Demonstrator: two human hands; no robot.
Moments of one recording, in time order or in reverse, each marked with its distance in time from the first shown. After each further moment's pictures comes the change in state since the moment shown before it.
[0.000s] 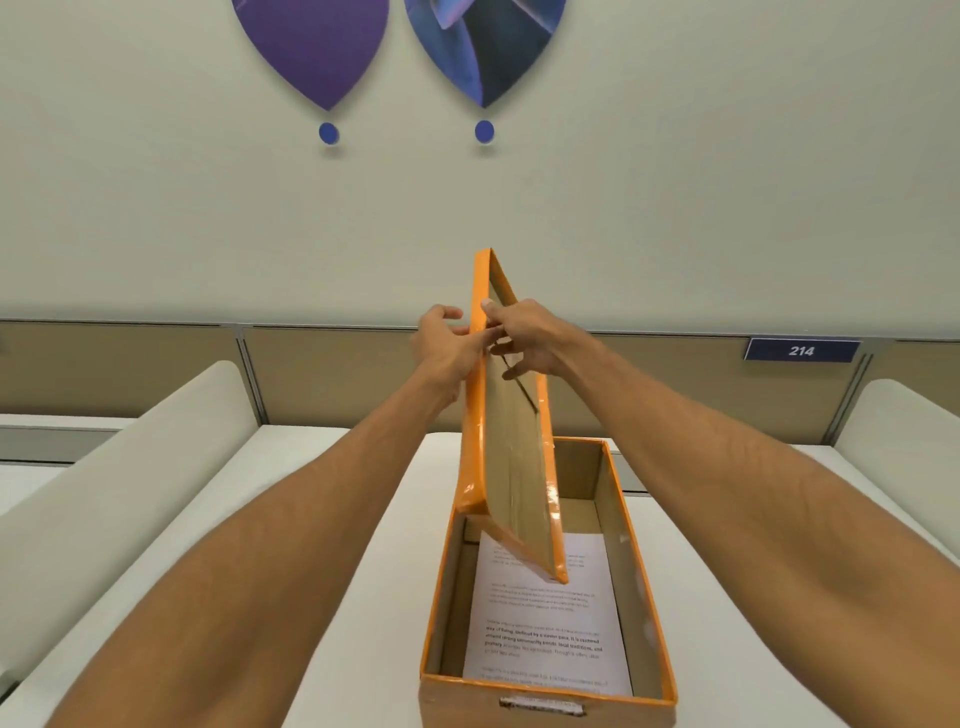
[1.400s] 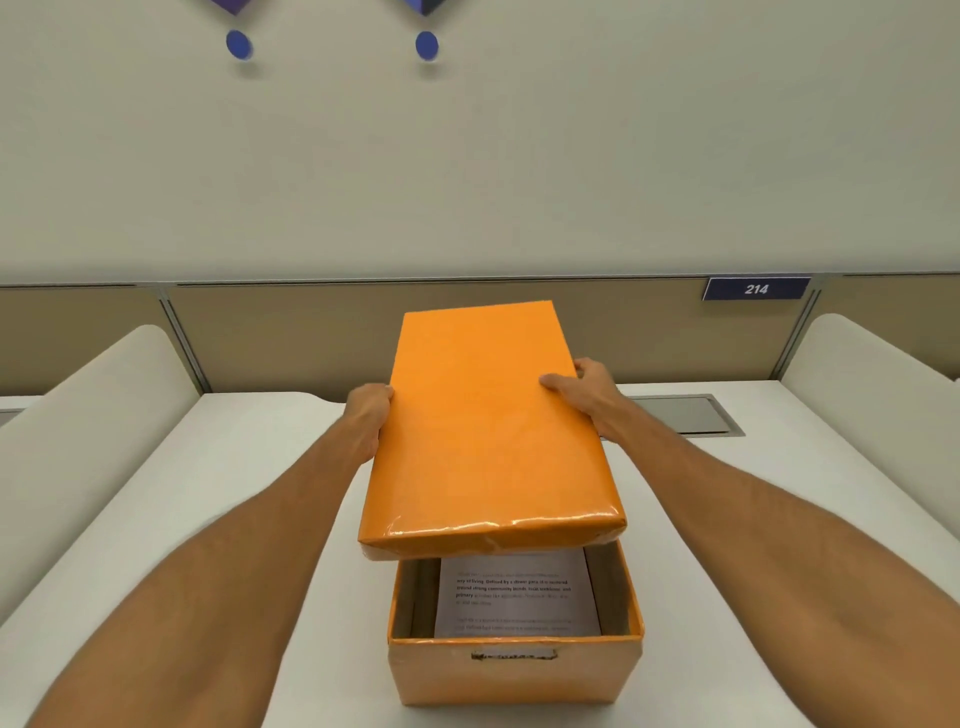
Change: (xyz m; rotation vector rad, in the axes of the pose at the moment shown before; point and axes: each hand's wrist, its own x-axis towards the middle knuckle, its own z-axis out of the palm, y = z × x) left_hand 0.010 -0.146 -0.023 -0.027 -0.075 -0.559; right_hand -0.019 0.173 -0.069 -0.012 0.354 0.201
